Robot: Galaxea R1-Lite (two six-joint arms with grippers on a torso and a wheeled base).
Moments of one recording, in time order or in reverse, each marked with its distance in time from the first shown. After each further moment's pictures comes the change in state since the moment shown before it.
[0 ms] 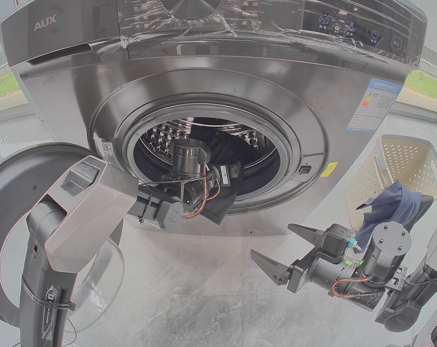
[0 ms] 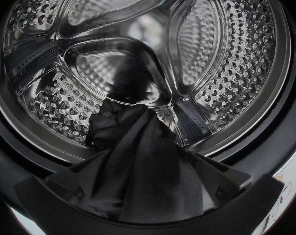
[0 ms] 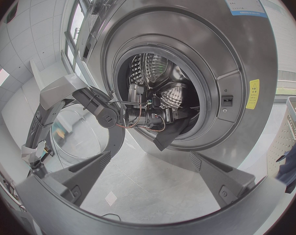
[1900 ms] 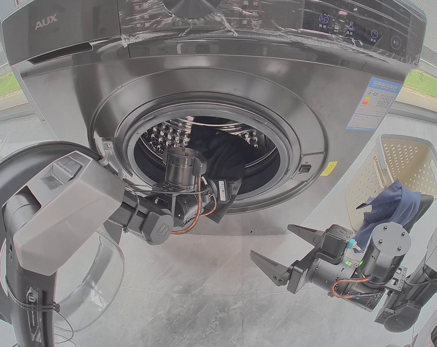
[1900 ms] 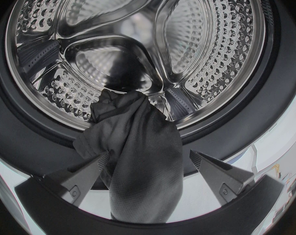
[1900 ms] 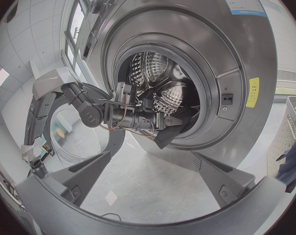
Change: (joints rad) left arm -0.033 -0.141 0.255 -0.050 -0.026 0.036; right arm 0.001 0.003 0.001 0.000 0.000 0.000
